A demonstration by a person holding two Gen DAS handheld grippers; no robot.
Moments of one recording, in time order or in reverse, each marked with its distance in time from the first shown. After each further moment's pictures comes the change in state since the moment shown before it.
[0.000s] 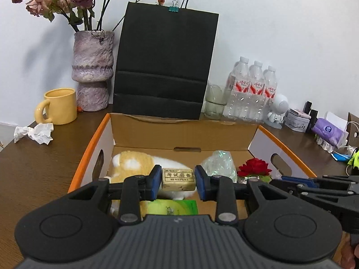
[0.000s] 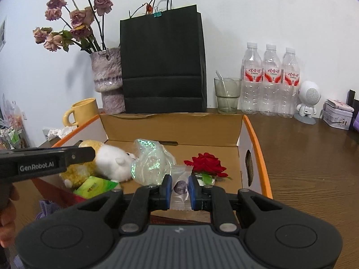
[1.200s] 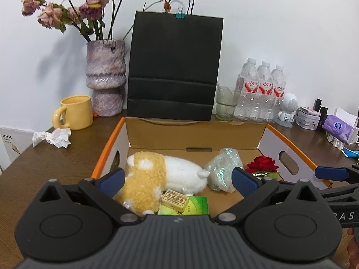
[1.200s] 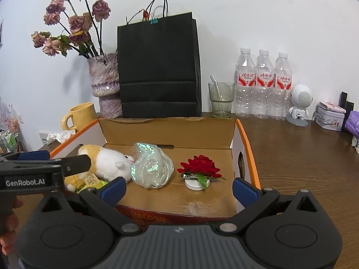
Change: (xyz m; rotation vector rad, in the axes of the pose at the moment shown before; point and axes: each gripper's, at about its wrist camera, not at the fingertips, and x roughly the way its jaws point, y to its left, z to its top) left arm -0.025 -0.011 -0.002 0.029 -0.030 0.091; right arm -0.021 0.003 0.001 0.007 -0.026 -0.027
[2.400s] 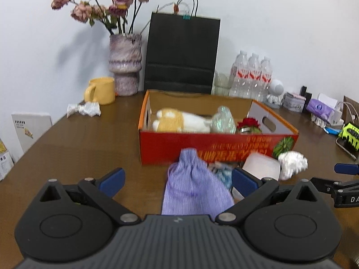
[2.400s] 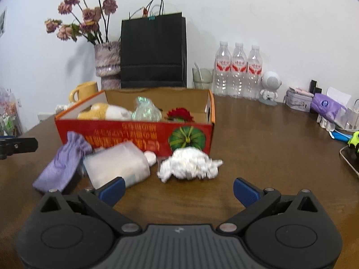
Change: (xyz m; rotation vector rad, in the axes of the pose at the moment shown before) left arm -0.119 0.036 -0.064 0.001 0.070 -0.022; right arm -0.115 -0.004 -0.087 -0.032 0.053 -0.075
